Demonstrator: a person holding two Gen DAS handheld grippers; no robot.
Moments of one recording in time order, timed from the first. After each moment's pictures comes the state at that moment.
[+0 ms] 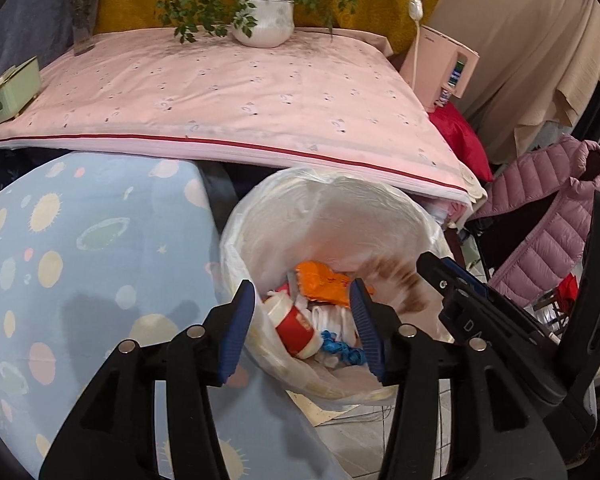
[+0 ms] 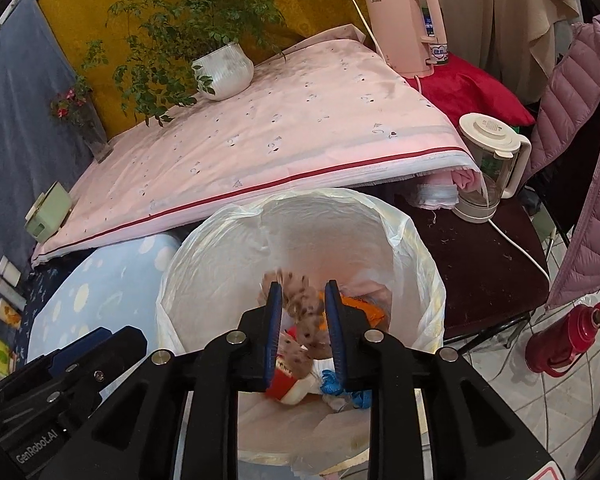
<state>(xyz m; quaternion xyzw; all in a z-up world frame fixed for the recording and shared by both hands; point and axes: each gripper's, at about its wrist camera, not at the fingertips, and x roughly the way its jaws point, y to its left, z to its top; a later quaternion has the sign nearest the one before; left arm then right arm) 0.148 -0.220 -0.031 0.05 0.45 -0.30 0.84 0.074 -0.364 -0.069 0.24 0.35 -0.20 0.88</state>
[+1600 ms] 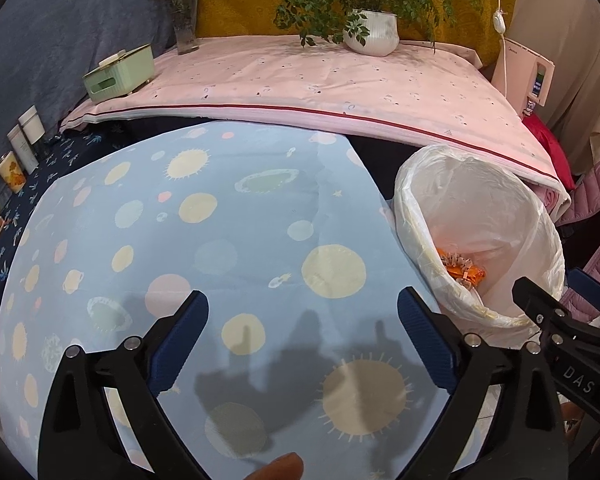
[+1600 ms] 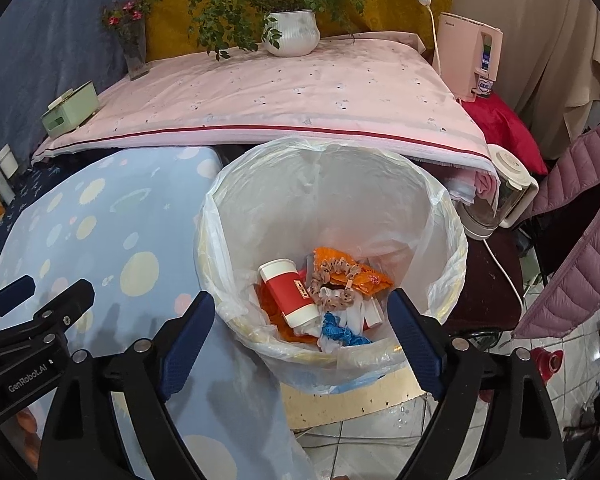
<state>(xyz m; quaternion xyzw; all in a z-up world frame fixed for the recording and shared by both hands) 0.118 -0.107 -0.051 0.08 0.42 -0.15 0.89 0.050 -0.272 -0.068 0.10 0.41 -0.17 0.89</state>
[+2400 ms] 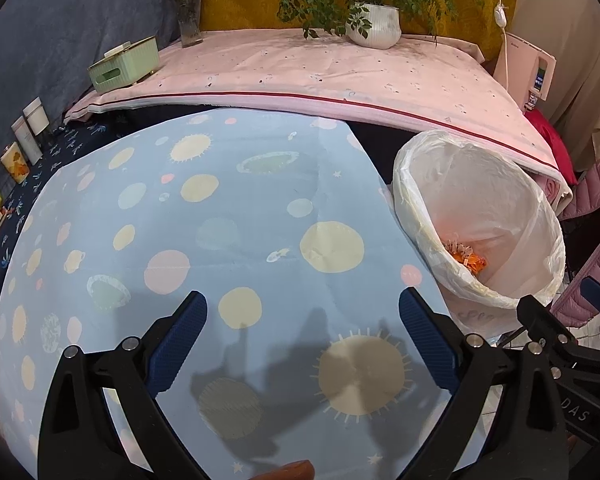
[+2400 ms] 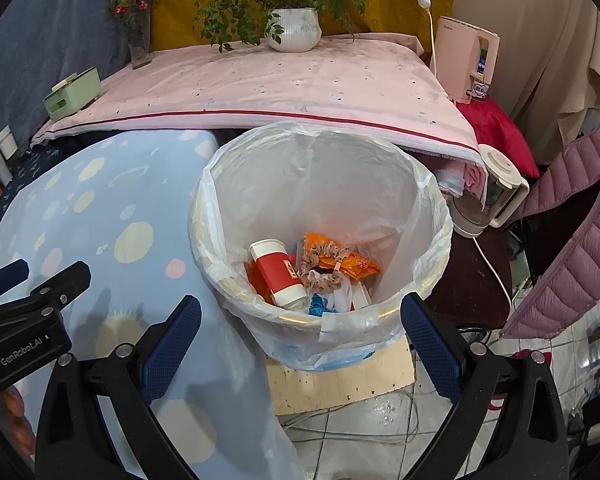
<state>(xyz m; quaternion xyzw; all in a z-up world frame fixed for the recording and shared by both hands) 0.103 -0.106 -0.059 0.08 0.43 -0.14 0.89 0.028 -0.263 -0.076 0.08 0.42 -0.18 0.89</state>
